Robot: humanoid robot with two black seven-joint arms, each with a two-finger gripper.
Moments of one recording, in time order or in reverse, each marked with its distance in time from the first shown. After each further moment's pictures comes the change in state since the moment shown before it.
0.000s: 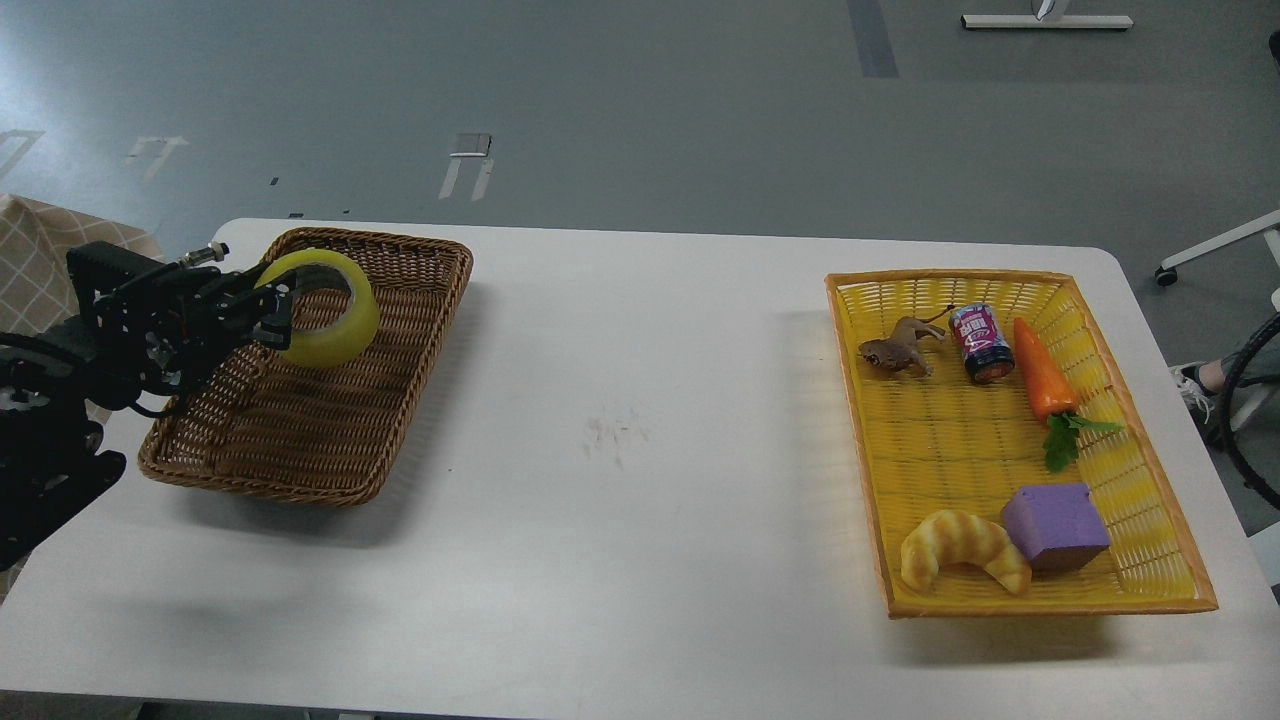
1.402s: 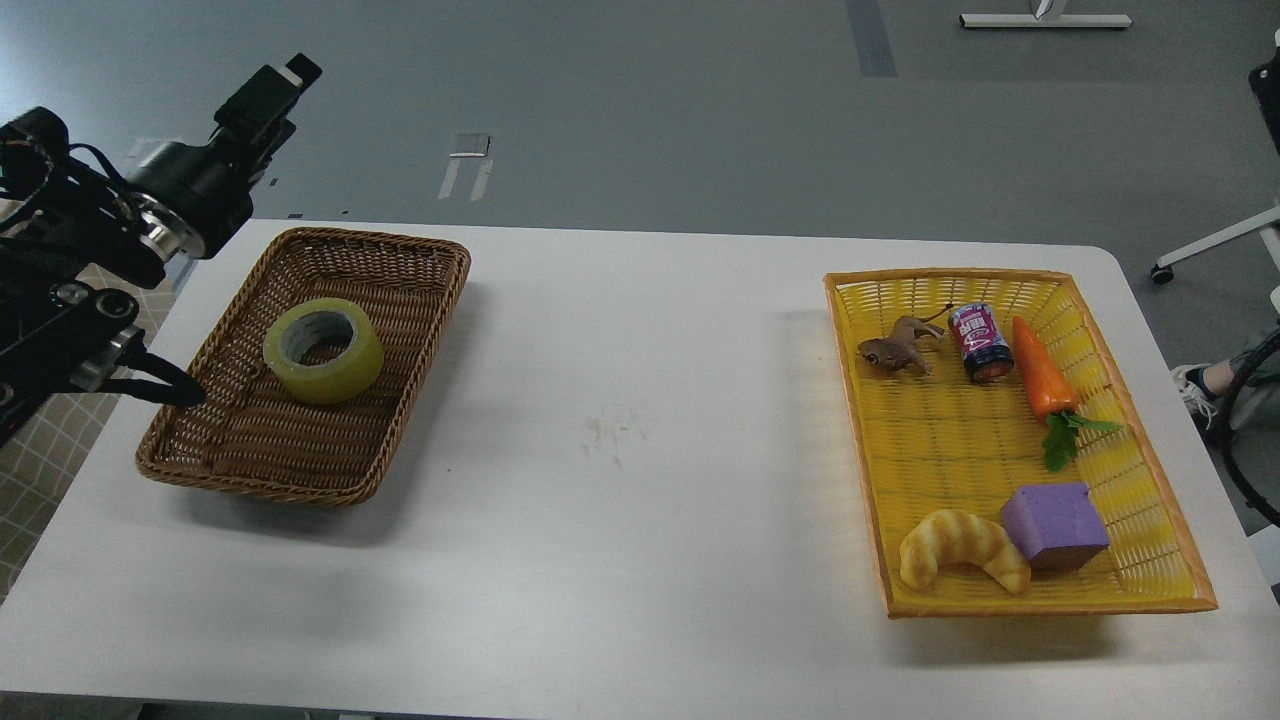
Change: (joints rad) left arm -0.179 -0.042 -0.113 -0.173 -1.198 -0.013 -0.236; right arm -0.022 0.000 -0.006 -0.026 -0.081 0.000 -0.011
